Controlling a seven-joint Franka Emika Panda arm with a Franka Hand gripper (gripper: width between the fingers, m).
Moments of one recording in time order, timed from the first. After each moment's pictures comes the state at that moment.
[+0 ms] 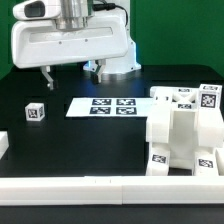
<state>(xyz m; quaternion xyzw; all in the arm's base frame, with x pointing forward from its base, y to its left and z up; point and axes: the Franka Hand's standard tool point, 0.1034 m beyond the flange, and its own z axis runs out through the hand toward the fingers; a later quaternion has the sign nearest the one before) 0.465 -0.096 0.095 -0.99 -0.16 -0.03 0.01</state>
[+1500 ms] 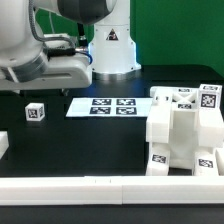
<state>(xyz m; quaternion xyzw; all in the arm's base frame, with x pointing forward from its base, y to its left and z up) 0.440 -0.158 0.069 -0.93 0.02 0.37 0.03</state>
